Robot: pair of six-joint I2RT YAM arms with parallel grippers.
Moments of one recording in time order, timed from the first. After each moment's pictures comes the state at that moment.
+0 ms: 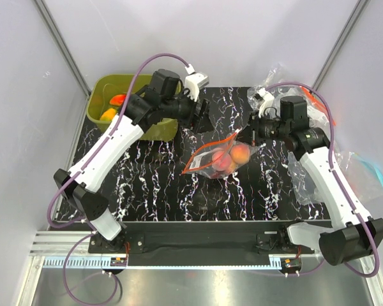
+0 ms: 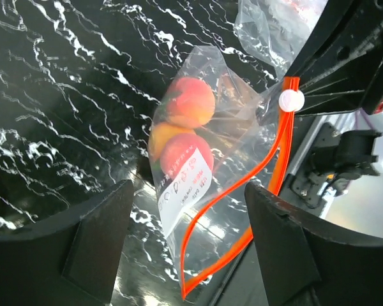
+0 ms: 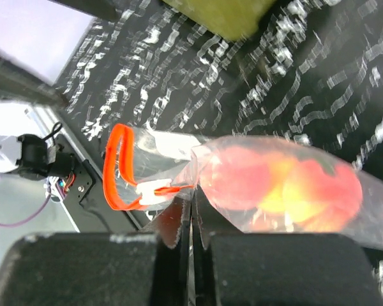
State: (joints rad) left arm -0.63 1.64 1.87 -0.83 0.47 -0.12; right arm 0.25 1.21 1.25 -0.59 -0.69 0.13
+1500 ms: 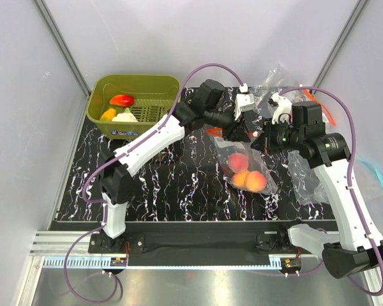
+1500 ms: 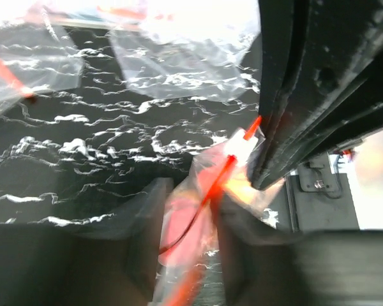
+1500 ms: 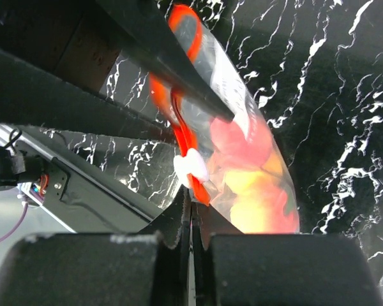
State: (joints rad) left arm -0.80 1.95 1.98 -0.51 0.79 0.19; right arm 0.25 1.11 1.39 -0.98 -0.41 0.16
